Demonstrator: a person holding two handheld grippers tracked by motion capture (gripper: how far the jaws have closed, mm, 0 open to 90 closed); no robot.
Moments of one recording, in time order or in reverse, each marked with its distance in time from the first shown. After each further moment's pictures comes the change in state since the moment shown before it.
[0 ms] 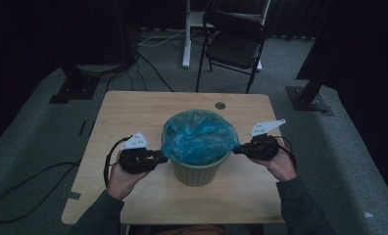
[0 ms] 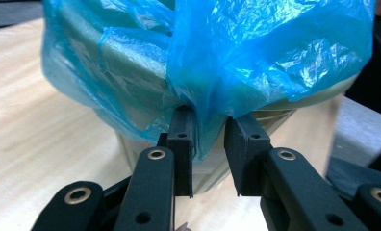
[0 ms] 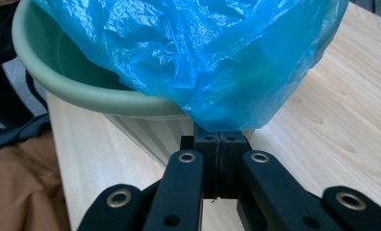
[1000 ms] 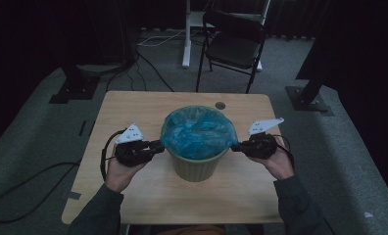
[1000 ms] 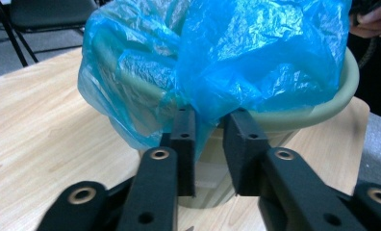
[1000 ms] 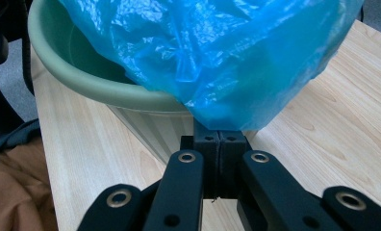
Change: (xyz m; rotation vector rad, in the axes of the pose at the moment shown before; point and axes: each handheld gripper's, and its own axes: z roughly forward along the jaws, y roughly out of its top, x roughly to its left) left arm 0.007 0.011 -0.011 -0.071 0.058 0.034; right arm 0.000 0.005 0.004 -0.012 -0.025 -0.011
